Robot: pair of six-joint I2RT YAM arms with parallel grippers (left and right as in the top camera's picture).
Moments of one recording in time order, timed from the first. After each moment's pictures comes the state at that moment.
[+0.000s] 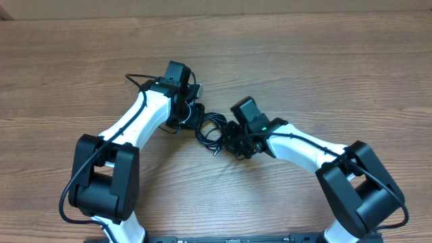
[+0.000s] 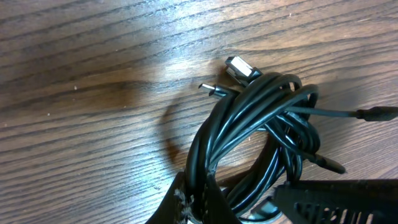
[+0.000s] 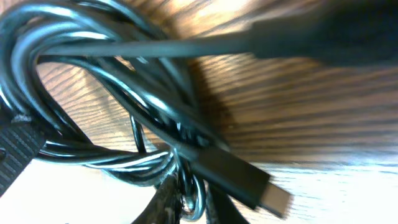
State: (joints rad) left arm -0.30 1.87 1.26 -0.77 0.30 -0.18; right arm 0.59 1.81 0.96 -0.29 -0.39 1.14
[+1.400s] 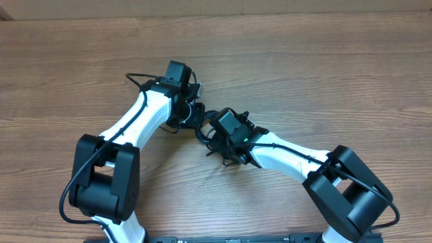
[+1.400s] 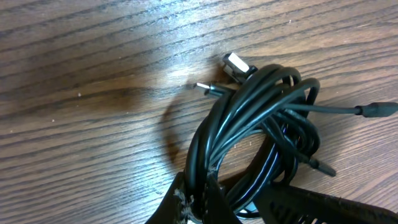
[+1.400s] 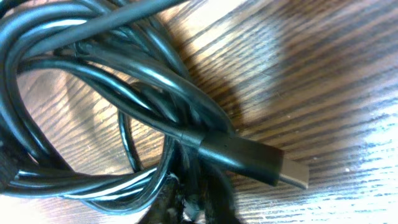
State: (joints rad) left arm -0.30 1.87 1.26 -0.76 0.29 -0.18; right arm 0.76 1.84 0.99 -0.28 -0.04 1.37
